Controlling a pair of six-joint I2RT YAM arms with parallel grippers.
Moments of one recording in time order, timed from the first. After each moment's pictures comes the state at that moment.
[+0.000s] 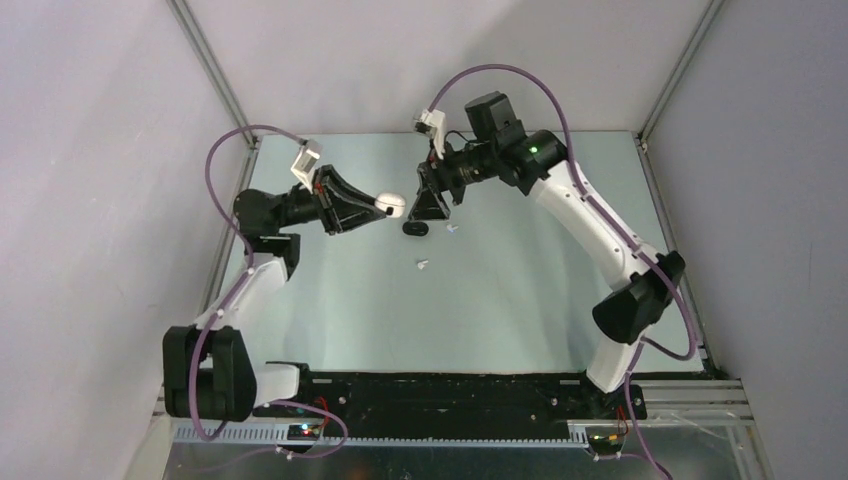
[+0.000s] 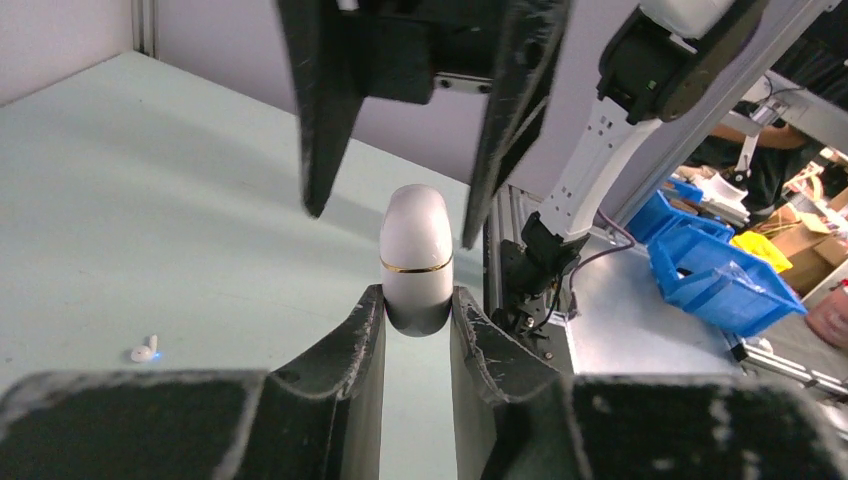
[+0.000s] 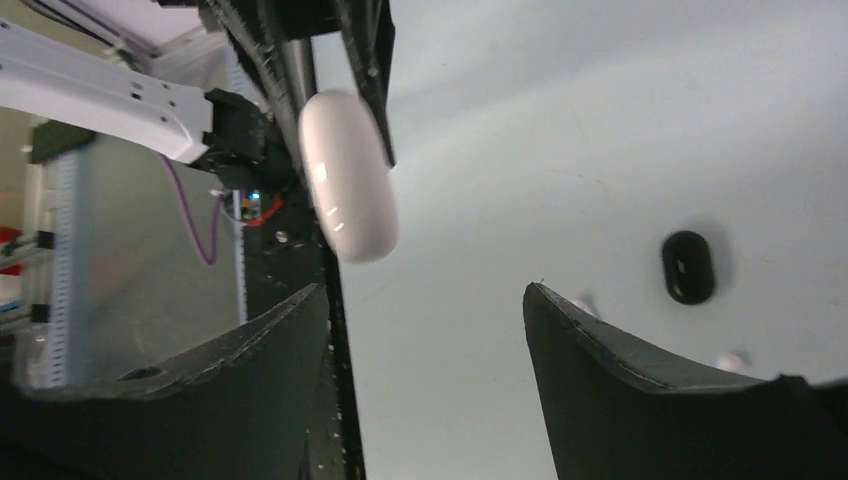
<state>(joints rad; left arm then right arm) -0.06 1.27 0.79 1.00 1.32 -0.92 0.64 1.75 1.98 -0.85 -0.76 -0.18</state>
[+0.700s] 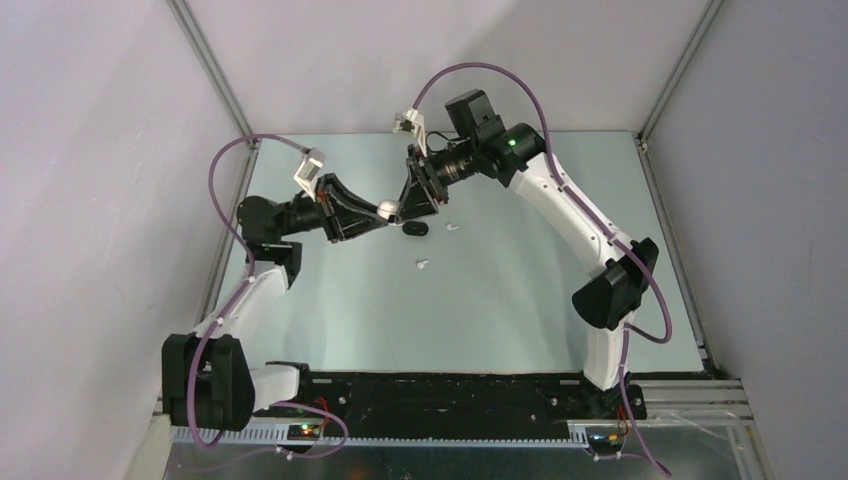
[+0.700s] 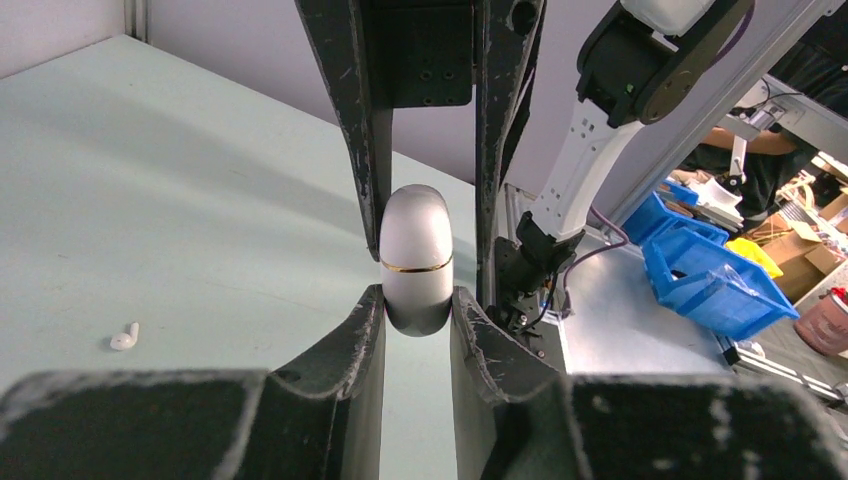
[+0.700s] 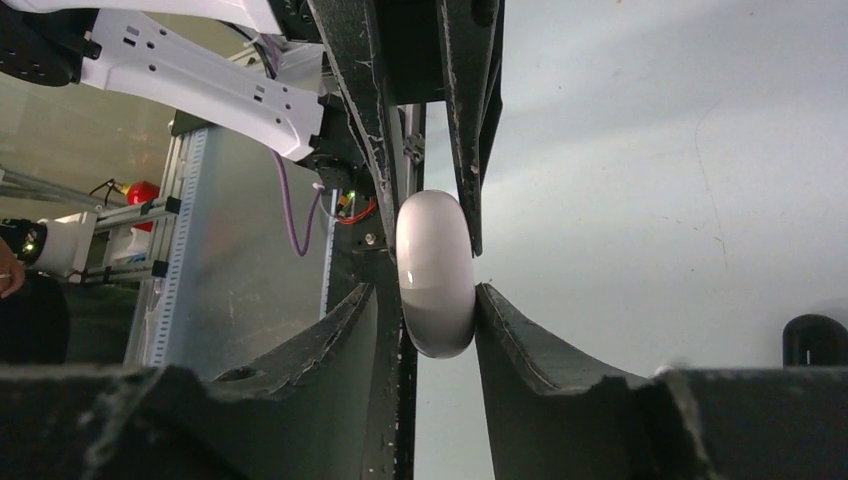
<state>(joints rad) -0.08 1.21 0.73 0.98 1.31 -0.89 0.67 1.91 2.14 -0.90 -1.01 -0.13</state>
